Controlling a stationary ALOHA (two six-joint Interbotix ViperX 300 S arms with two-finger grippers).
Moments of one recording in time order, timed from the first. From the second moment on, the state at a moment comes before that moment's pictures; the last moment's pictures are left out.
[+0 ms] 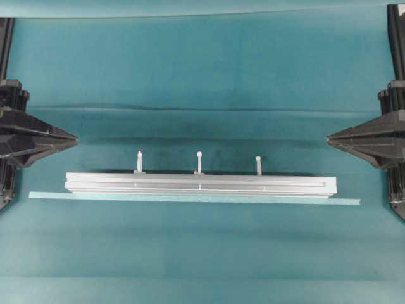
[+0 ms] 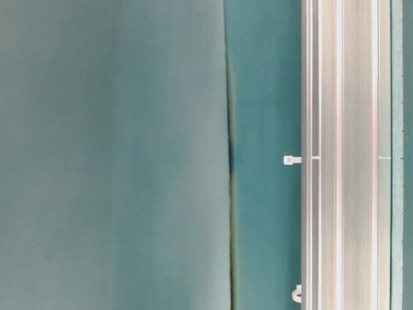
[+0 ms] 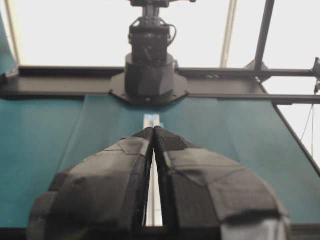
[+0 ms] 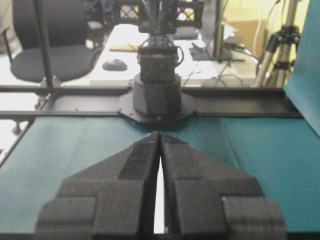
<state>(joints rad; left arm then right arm) 0.00 -0.96 1.17 0.00 -0.29 0.00 0.00 -0.96 1.16 0.00 -0.29 0.01</state>
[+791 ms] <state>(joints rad) -0.03 -0.70 0.72 0.01 0.61 -0.17 0.04 -0.64 0.81 0.14 0.52 0.24</state>
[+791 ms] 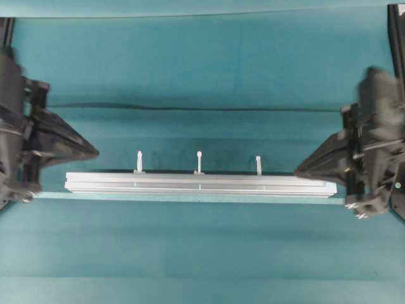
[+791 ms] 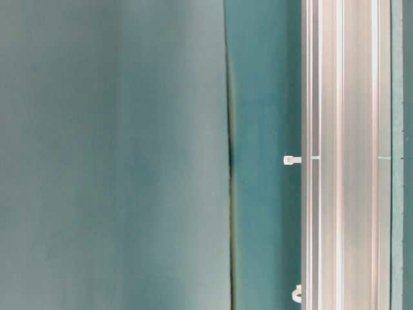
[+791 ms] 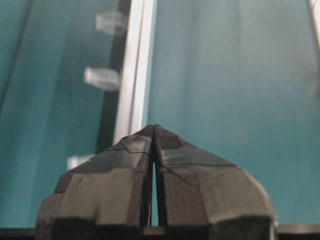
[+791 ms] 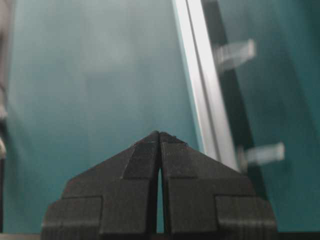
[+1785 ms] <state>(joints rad) -0.06 -0.36 0.52 0.03 1.03 0.03 0.04 -0.36 0.64 0.03 0.99 0.18</state>
